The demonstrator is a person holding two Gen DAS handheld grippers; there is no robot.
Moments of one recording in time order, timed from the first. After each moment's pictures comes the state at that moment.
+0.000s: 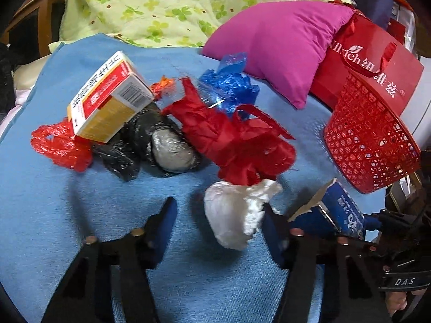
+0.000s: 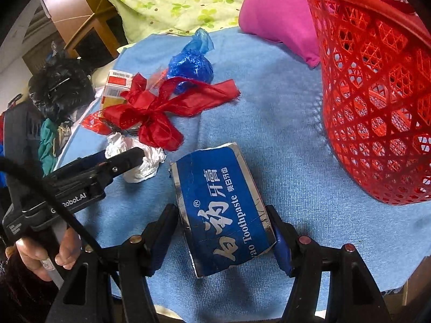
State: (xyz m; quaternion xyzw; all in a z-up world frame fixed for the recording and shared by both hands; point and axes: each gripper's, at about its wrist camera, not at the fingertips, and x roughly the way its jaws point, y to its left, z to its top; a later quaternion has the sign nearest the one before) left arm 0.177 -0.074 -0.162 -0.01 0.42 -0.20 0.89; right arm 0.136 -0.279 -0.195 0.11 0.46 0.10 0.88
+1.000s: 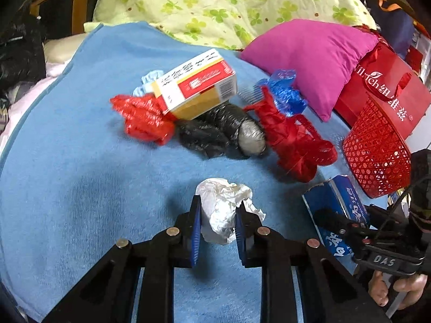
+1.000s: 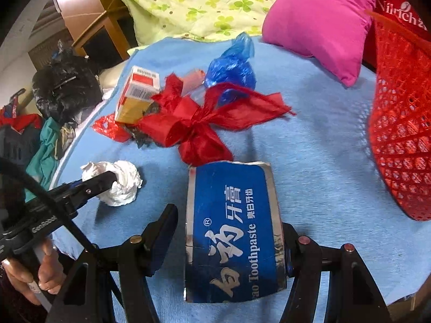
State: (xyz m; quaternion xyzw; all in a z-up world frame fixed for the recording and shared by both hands) left arm 0.163 0.009 -0.157 -0.06 0.43 -0.15 0.89; right arm 0.159 -0.212 -0.196 0.09 0.44 0.10 0.89
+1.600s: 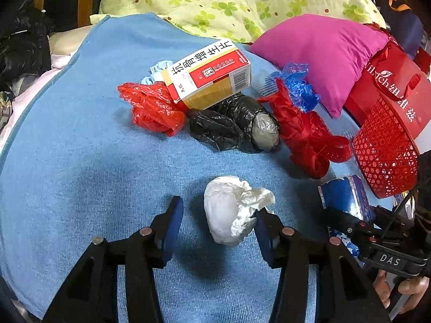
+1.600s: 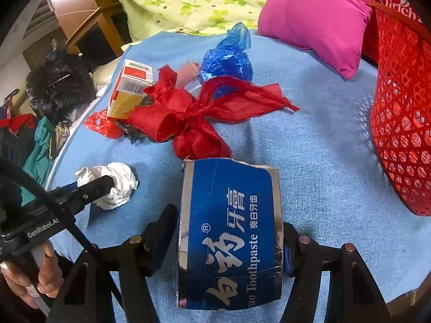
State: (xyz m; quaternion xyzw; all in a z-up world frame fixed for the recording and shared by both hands) left arm 0.165 0.014 -0.164 -0.05 0.45 -0.13 0.88; right arm 0.162 -0.215 -0.199 0.10 0.45 0.09 0.88
